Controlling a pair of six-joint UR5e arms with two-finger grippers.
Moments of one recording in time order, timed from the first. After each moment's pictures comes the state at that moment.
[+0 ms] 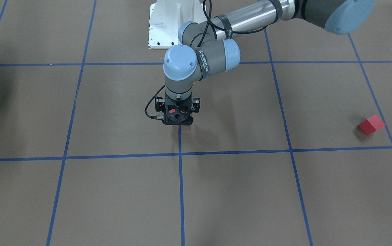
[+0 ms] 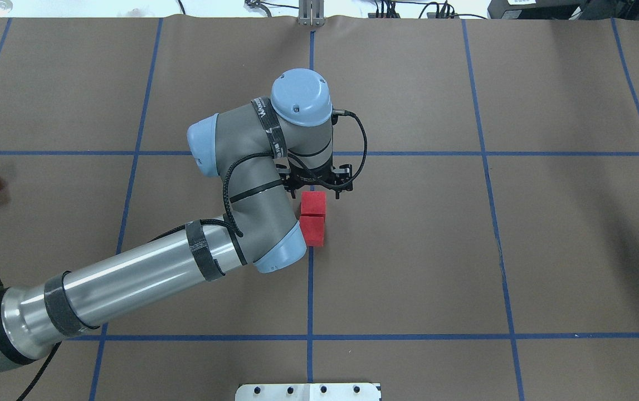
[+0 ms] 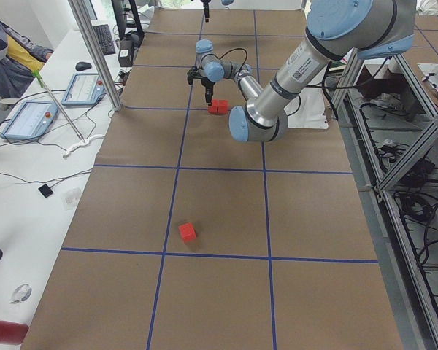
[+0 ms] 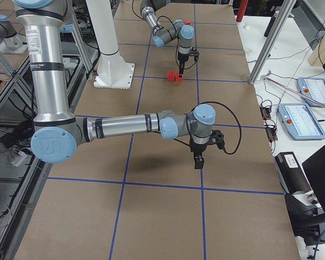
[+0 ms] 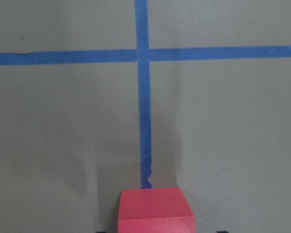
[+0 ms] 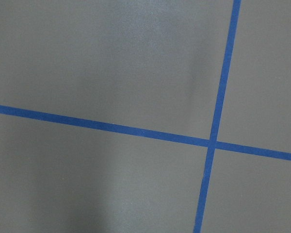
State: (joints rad) left arm -0.57 -2.56 -1.28 -1.65 -2.02 -1.13; right arm 1.34 -1.49 1.62 -1.49 2.22 0.15
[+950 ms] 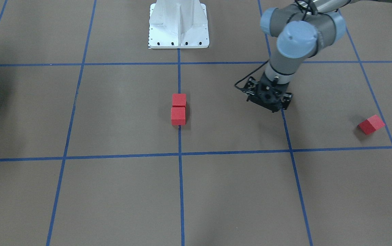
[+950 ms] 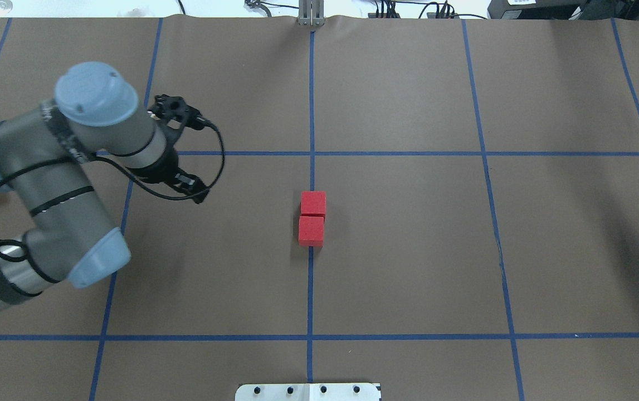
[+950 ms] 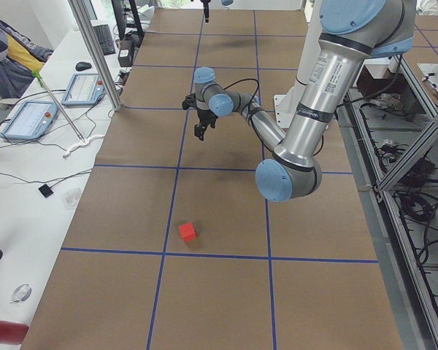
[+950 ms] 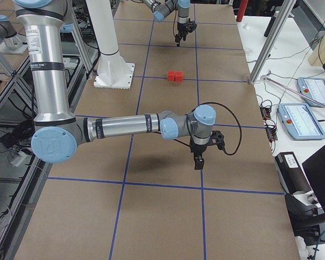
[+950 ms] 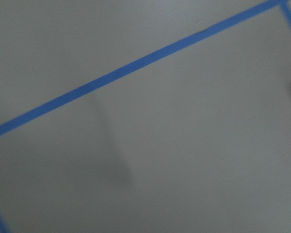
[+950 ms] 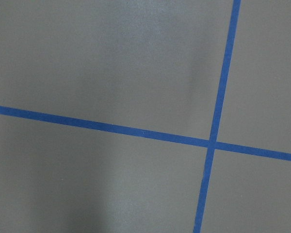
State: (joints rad) left arm -0.79 -1.90 -1.83 -1.61 -2.08 -0.34; right arm 1.34 -1.49 1.61 -1.49 2.22 0.15
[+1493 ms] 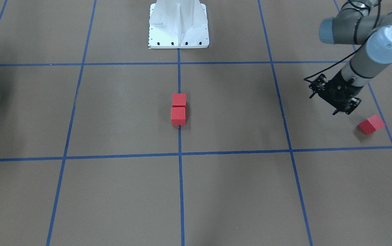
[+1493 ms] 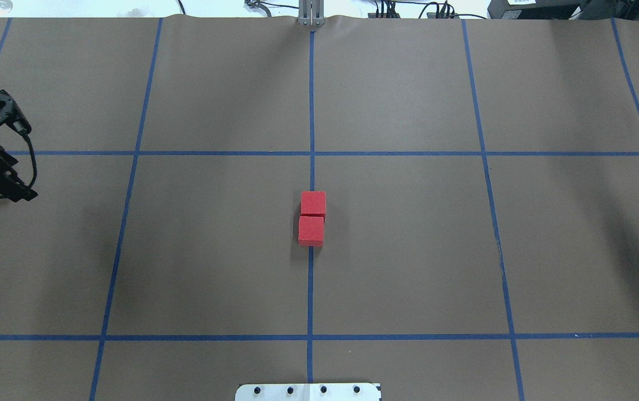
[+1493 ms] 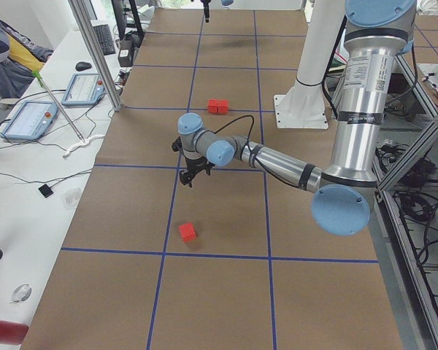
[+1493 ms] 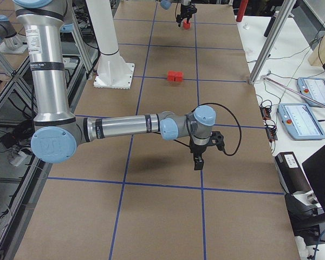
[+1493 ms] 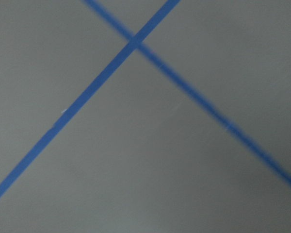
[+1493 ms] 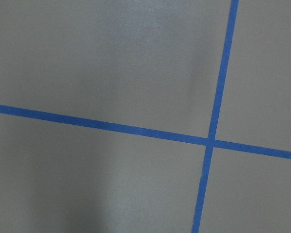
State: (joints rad) left arm -1.07 -1.64 -1.72 -1.78 -2.25 0.26; right arm 1.34 -1.49 1.60 -1.48 2.22 0.15
